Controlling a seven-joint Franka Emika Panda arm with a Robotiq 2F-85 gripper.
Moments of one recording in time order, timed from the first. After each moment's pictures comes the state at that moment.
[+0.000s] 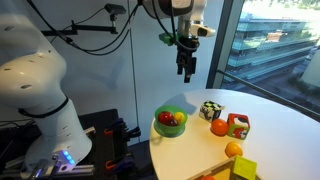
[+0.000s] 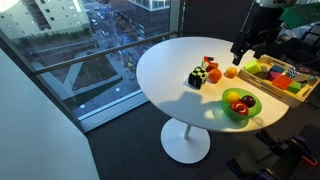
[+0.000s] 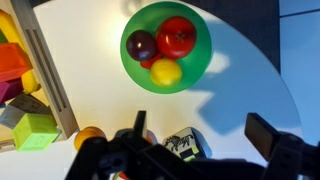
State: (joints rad) arm -0.03 -0.18 0.01 -2.30 -0.03 2.08 0.22
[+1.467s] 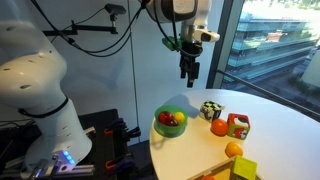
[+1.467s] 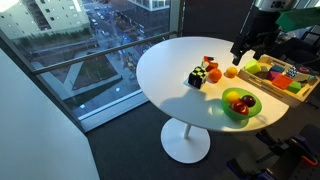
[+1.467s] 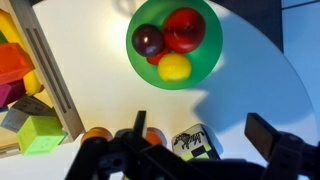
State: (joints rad) arm -0.04 -0.14 -0.02 -2.31 -0.03 2.12 0.22
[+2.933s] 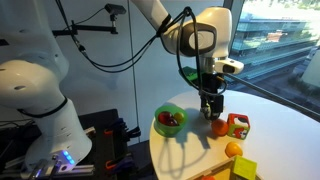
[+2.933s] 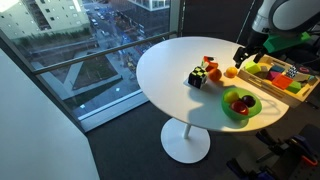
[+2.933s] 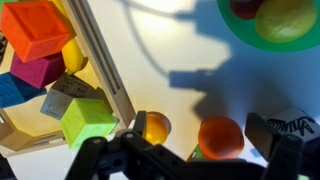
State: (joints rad) arm -0.12 0.08 -0.13 -2.30 -0.20 2.41 0.22
